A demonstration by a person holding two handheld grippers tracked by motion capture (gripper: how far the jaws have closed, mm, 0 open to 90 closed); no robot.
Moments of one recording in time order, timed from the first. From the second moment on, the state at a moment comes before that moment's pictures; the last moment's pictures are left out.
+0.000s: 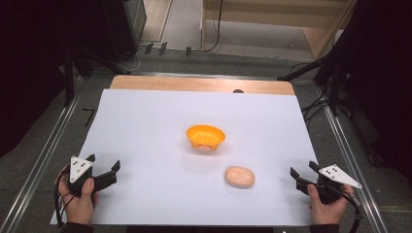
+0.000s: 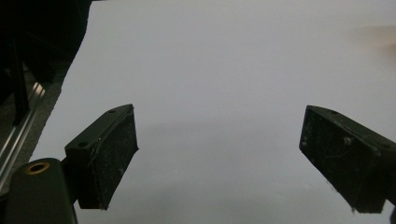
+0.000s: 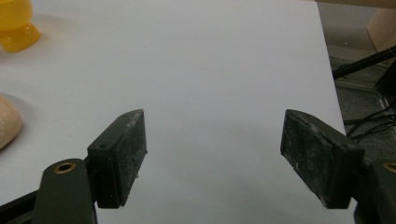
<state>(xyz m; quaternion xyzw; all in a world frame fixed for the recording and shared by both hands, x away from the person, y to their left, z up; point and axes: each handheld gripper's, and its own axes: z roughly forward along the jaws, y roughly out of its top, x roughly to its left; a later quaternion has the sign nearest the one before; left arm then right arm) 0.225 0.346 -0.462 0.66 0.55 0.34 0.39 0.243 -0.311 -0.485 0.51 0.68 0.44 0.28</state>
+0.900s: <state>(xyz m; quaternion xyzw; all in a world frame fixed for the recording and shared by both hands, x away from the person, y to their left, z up) 0.229 0.346 -0.463 0.66 0.56 0.32 0.38 0.246 -0.293 -0.475 0.44 0.78 0.40 0.20</state>
